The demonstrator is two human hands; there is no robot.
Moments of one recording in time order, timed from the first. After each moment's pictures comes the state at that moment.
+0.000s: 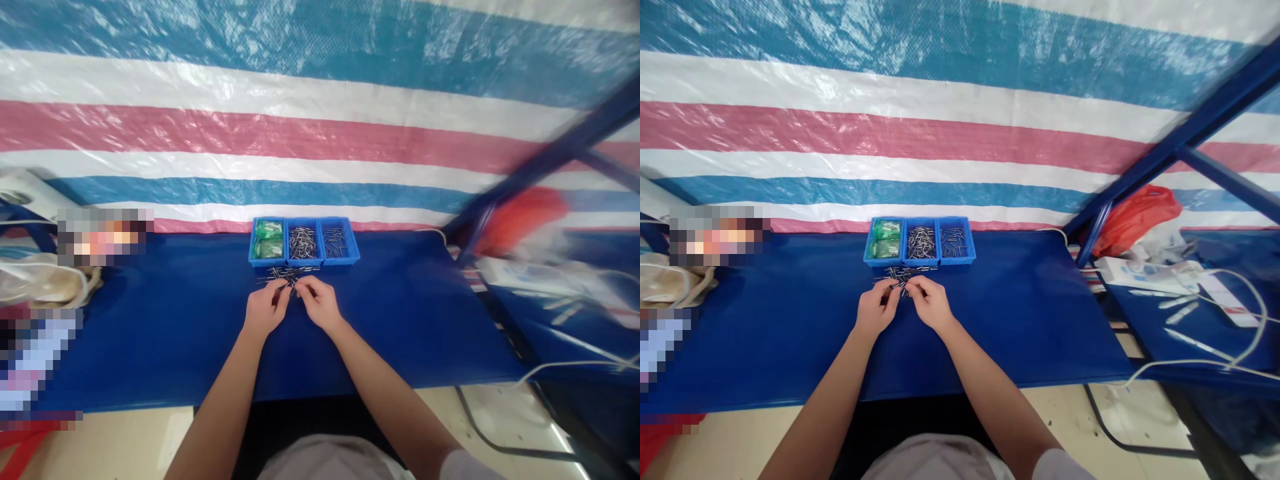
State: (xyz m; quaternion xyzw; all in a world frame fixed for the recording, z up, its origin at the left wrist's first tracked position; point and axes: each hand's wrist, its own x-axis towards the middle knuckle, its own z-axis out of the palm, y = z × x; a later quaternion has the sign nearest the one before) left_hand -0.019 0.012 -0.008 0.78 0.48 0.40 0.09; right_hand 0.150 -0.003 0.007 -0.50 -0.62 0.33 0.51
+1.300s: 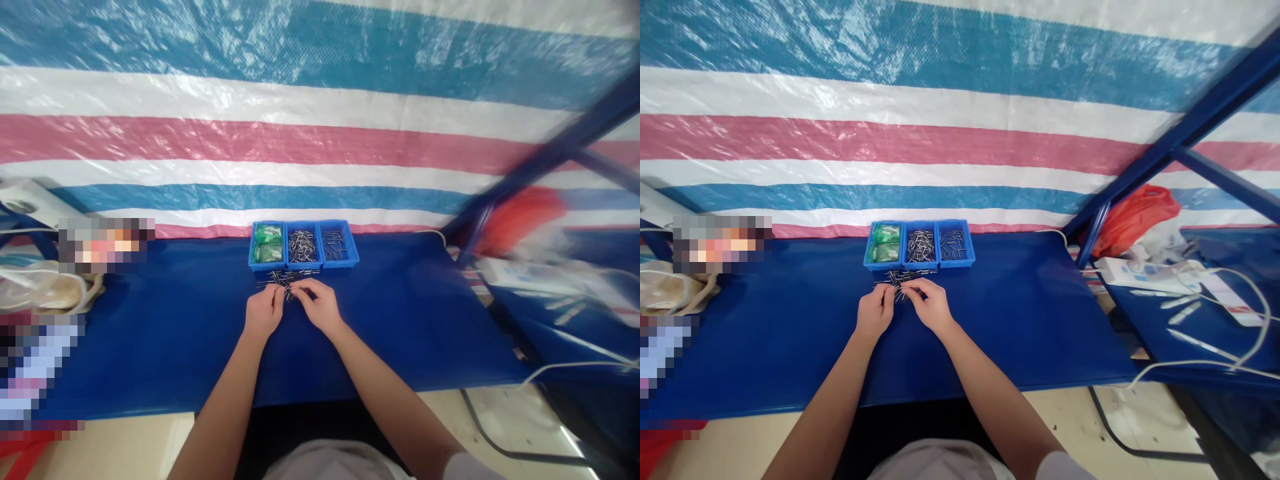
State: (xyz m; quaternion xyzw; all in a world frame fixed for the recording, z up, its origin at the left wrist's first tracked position) left_hand -0.020 0.016 -0.009 0.78 0.50 0.37 0.04; right_hand 0.144 0.002 0.006 -0.47 -0.61 0.31 0.56
